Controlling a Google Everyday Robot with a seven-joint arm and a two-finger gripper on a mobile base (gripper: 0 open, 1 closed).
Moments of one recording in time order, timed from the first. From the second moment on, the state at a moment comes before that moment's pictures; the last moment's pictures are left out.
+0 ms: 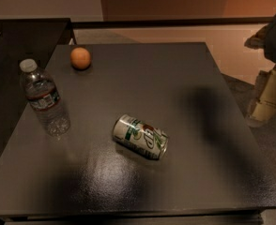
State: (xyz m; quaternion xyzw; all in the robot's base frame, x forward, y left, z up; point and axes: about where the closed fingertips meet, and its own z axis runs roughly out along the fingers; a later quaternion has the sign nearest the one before) arm 0.438 -0.217 0.976 -0.60 0.78 -0.03 0.16
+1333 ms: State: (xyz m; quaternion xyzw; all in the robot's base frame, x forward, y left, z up) arm 0.460 -0.152 0.956 -0.76 0.64 0.00 0.12
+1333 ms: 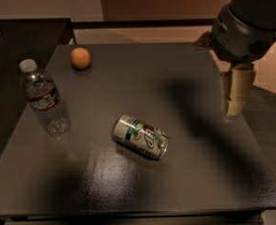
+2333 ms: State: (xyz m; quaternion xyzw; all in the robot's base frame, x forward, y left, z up) arm 0.458 -0.093 0.932 -0.92 0.37 0.00 0.11
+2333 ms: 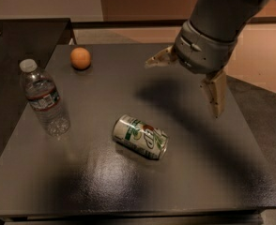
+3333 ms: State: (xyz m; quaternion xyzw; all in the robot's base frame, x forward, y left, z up) arm 0.469 -0.063 0.917 -0.98 0.16 0.02 0.12
